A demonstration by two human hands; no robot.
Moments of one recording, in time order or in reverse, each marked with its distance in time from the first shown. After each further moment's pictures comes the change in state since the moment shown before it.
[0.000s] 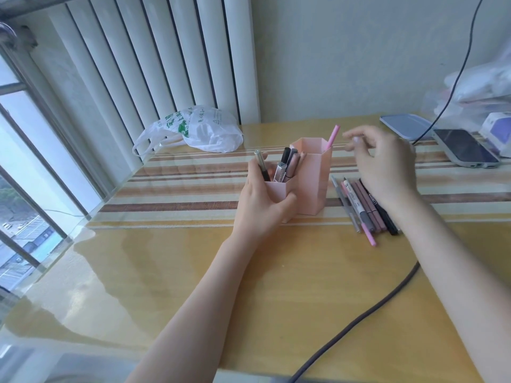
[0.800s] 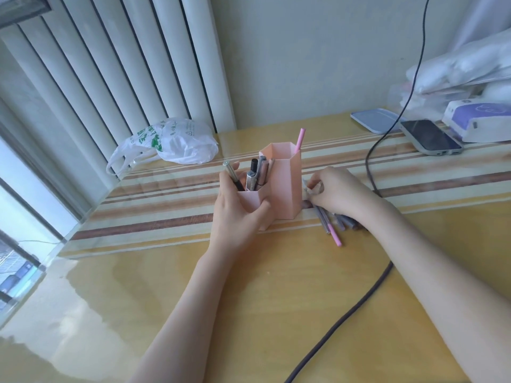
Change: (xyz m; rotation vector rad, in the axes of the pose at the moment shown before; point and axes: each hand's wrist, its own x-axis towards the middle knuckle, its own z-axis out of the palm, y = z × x) left_hand 0.000 -0.004 0.001 0.007 0.000 0.038; right_hand -0.013 0.012 0.014 -0.232 -0.573 0.188
